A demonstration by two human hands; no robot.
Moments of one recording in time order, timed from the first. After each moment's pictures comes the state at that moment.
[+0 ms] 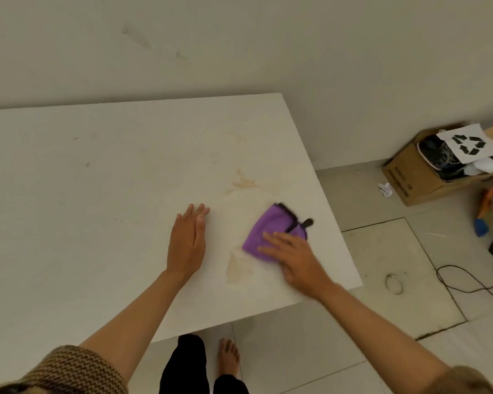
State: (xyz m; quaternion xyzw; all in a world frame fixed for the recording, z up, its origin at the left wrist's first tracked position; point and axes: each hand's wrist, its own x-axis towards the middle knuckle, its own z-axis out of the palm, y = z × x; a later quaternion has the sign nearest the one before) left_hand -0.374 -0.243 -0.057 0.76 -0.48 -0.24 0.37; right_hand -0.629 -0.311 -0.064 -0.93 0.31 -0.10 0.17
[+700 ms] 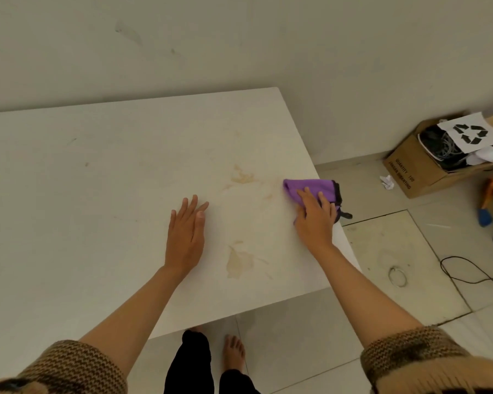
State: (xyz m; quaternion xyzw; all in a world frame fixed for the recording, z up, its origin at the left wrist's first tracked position) left_hand -0.370 -0.241 -0.056 0.76 -0.50 -0.24 0.34; right_hand -0.608 -0.363 -0.048 -0.72 0.65 -0.17 0.18
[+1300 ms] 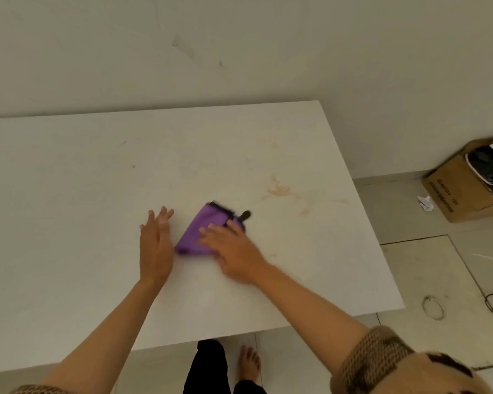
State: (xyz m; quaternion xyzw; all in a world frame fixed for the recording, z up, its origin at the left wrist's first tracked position) left_hand -0.284 -0.190 -0.042 0.81 -0.32 -0.21 0.44; right_hand -0.440 -0.283 -0.064 -0.95 0.20 -0.09 0.24
